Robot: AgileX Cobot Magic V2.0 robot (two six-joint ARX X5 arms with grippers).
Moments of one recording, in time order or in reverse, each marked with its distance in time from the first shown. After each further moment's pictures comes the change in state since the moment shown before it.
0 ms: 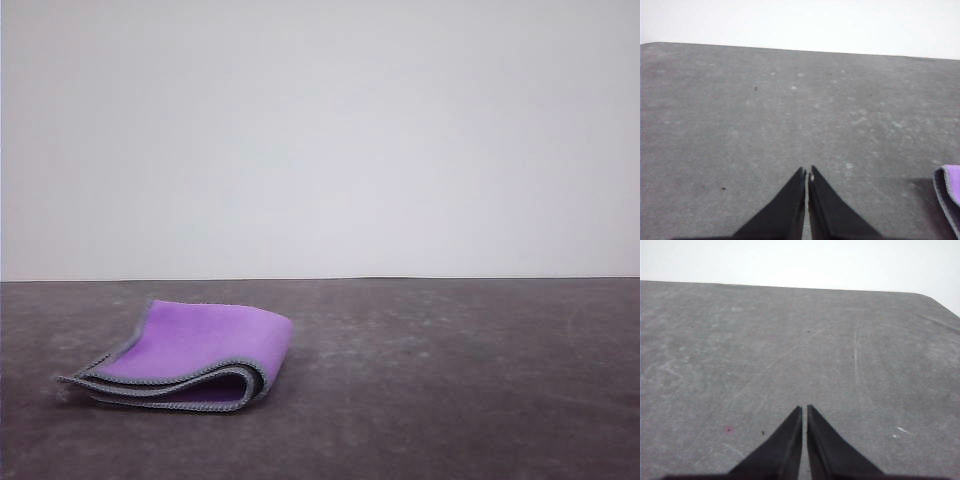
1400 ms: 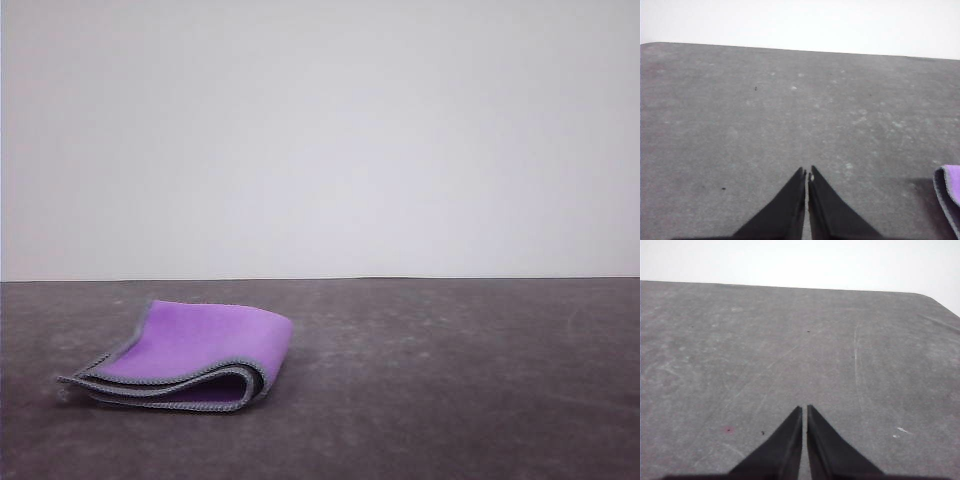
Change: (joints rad) left_arx 0.000 0.000 0.000 0.000 0.000 0.000; right_arx 0.000 0.000 0.000 0.000 0.000 0.000
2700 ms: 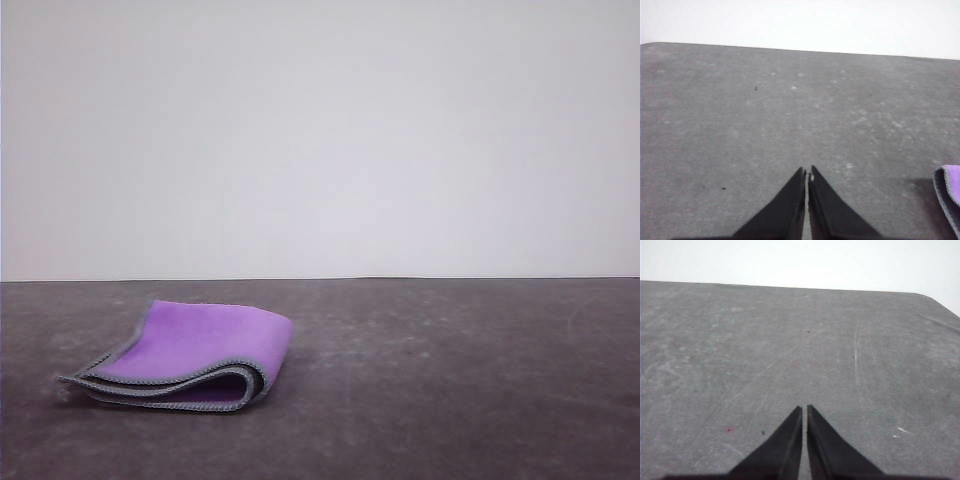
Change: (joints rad) left_arx 0.000 0.000 0.000 0.000 0.000 0.000; right_arx 0.000 0.000 0.000 0.000 0.000 0.000
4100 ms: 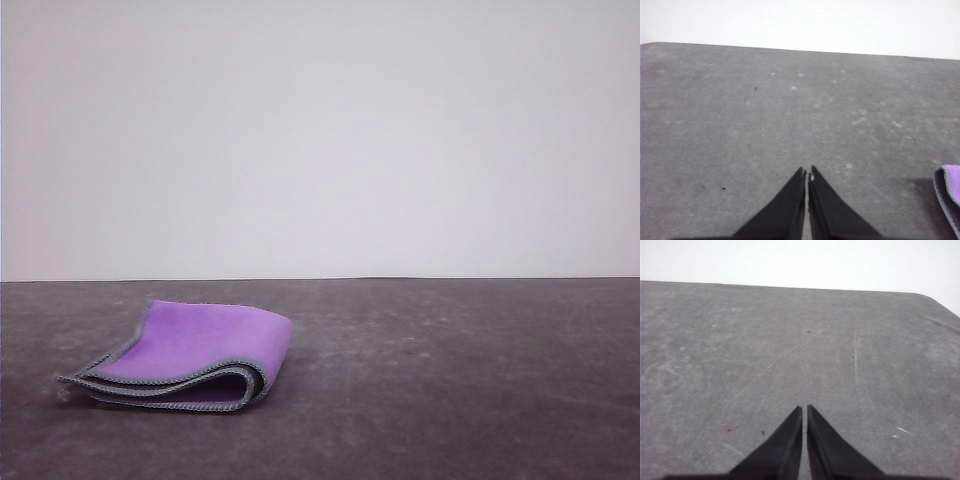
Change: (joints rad) left_arx 0.000 0.000 0.000 0.000 0.000 0.000; right_arx 0.000 0.000 0.000 0.000 0.000 0.000
